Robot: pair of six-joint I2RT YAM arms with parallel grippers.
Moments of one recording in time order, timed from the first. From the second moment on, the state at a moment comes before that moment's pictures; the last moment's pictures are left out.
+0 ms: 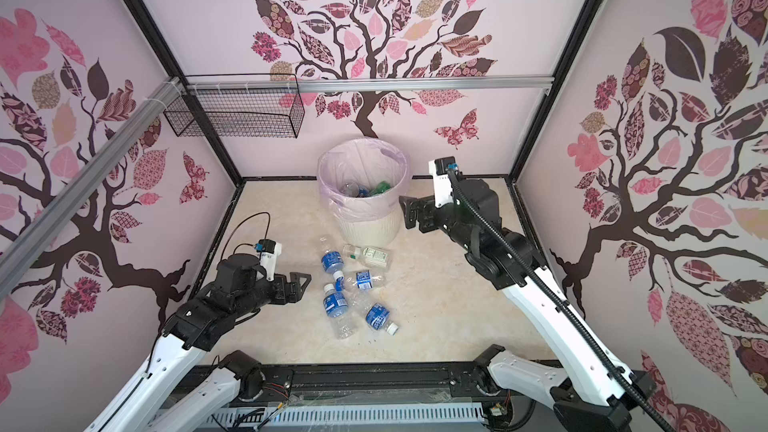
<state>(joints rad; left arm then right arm) -0.47 0.68 0.72 -0.76 0.08 -0.42 0.57 1.03 1.32 -0.61 0.07 0.24</state>
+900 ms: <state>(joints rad) -1.00 0.91 0.51 -0.58 -0.14 -0.84 0.57 0.72 0.74 -0.65 0.02 0.41</state>
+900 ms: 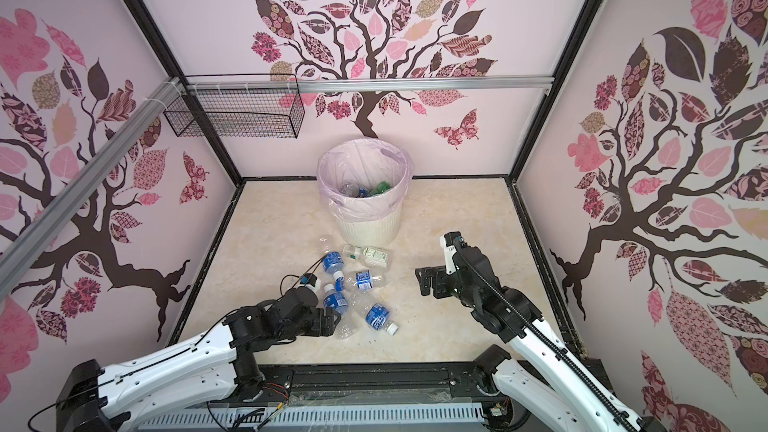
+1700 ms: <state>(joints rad) -1.01 1.12 0.51 -0.43 -0.18 -0.90 0.57 0.72 0.69 -0.62 0.00 0.42</state>
